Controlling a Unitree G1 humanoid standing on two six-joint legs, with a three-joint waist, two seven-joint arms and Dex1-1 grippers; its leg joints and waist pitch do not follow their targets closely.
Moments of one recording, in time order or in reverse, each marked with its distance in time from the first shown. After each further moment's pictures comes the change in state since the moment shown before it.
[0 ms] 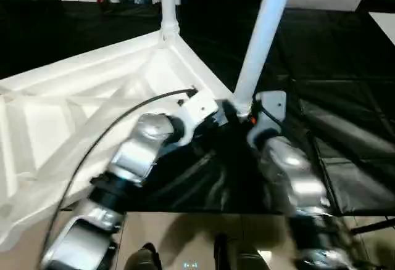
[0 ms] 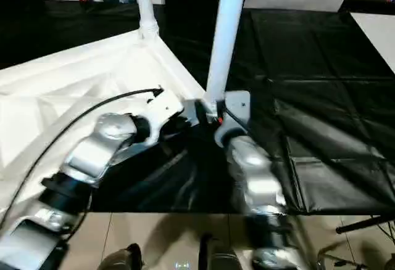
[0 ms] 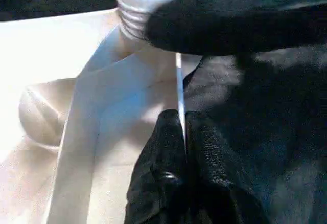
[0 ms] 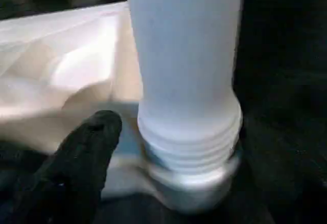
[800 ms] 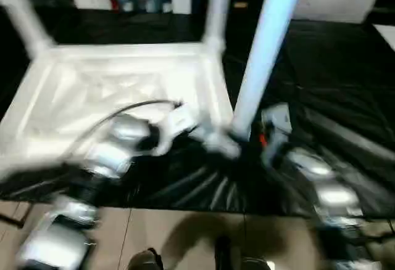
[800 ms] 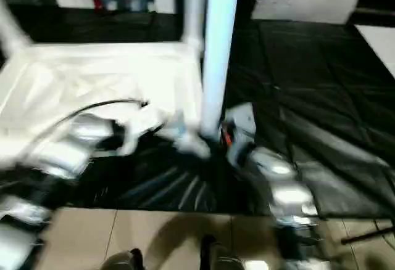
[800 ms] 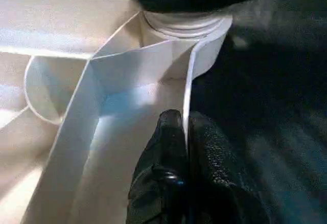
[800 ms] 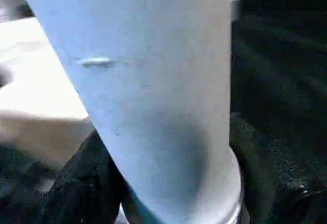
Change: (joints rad) left arm -0.021 -0.036 0.014 0.130 -0.048 -0.039 -0.089; right arm -0.023 0.017 -0.033 0.009 0.019 0.077 -0.016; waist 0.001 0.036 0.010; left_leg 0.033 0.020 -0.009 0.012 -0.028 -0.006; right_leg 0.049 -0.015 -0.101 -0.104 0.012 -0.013
